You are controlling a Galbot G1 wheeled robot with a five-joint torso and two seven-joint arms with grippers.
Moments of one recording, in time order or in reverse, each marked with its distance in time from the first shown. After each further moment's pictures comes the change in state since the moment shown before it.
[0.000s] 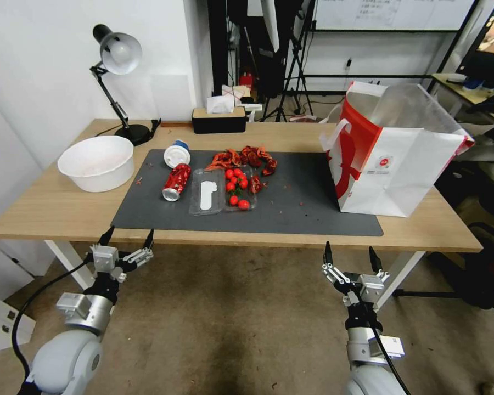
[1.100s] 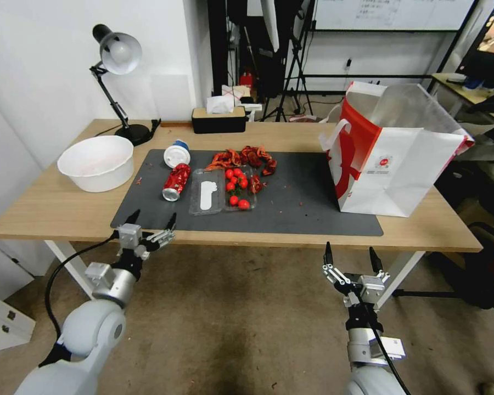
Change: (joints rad) left arm -0.236 0.052 0.178 0.038 -0.104 0.137 -0.044; right arm -0.003 -0.004 0.002 0.002 0.000 0.008 -0.001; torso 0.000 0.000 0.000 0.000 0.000
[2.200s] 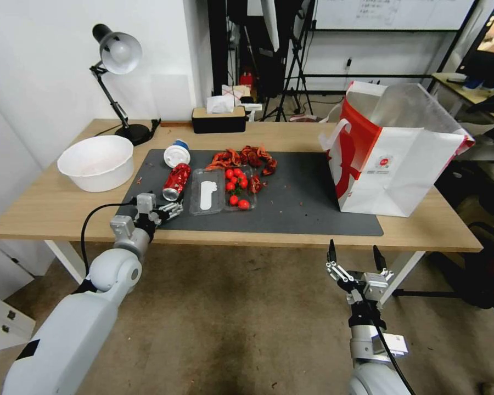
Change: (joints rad) left arm -0.336 0.063 0.180 0.273 -0.116 0.116 -0.075; right arm 0.008 0.002 0.013 -0.003 0.001 -0.014 0.006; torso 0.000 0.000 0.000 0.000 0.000
